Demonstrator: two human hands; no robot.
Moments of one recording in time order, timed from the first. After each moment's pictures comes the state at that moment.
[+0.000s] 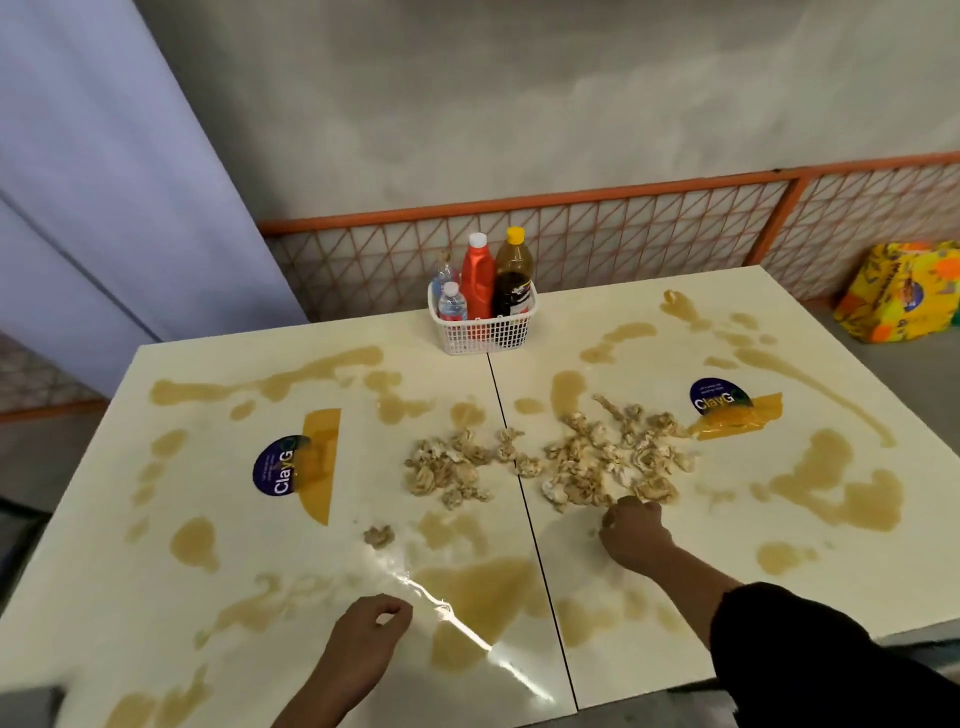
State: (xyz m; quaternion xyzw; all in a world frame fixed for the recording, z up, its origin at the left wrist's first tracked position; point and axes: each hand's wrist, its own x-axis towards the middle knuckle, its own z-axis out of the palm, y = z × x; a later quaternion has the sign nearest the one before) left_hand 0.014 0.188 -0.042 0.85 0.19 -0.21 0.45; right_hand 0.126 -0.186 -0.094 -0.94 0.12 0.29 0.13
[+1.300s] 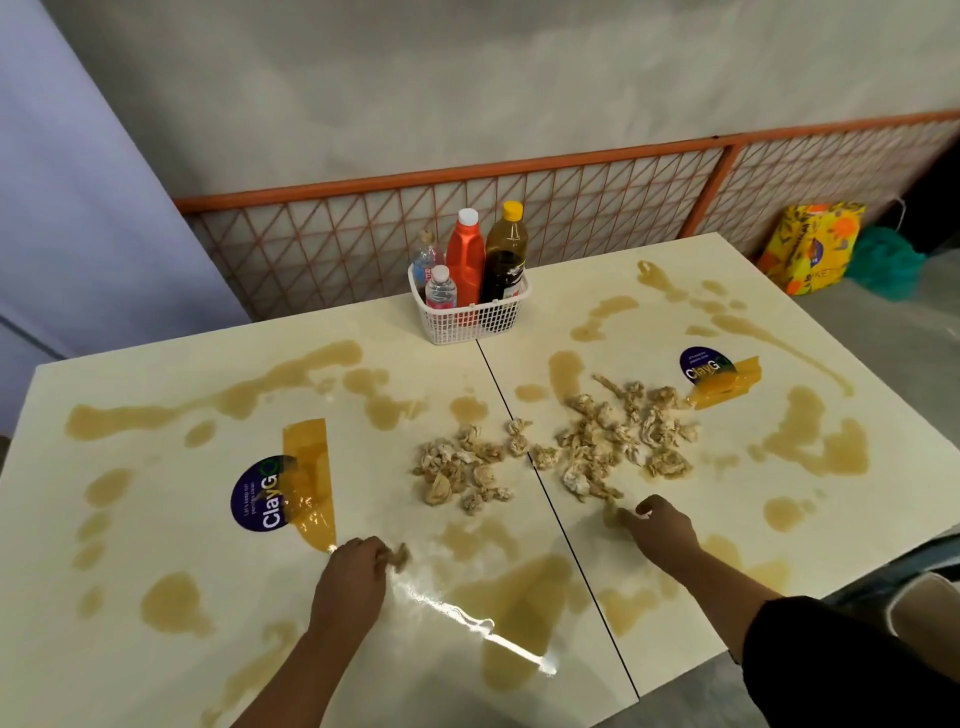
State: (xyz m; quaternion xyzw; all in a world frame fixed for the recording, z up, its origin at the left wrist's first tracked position) left_hand 0.141 0.284 -0.137 0.96 -0.02 -0.12 0.24; right_hand 0.112 -0.143 -0.102 -0.85 0.39 0.18 0.30
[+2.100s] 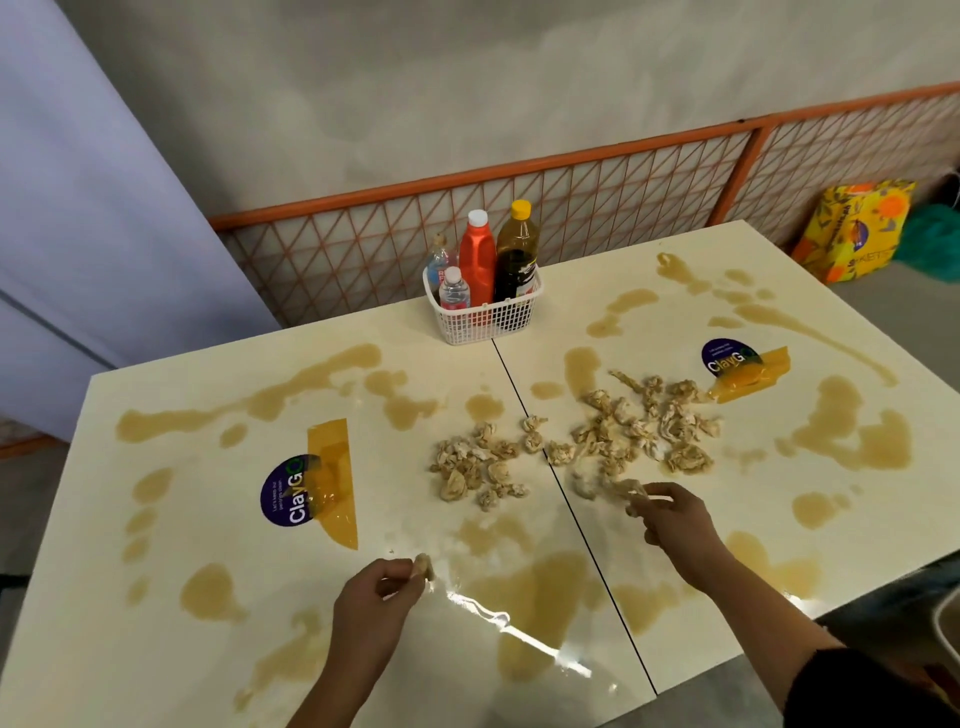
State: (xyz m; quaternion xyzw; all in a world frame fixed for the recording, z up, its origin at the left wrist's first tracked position) left_hand 0.080 0.257 -0.047 0.79 0.19 -0.14 0.57; right_hand 0.101 -0.125 -0.071 -0.69 0.38 0.06 0.61
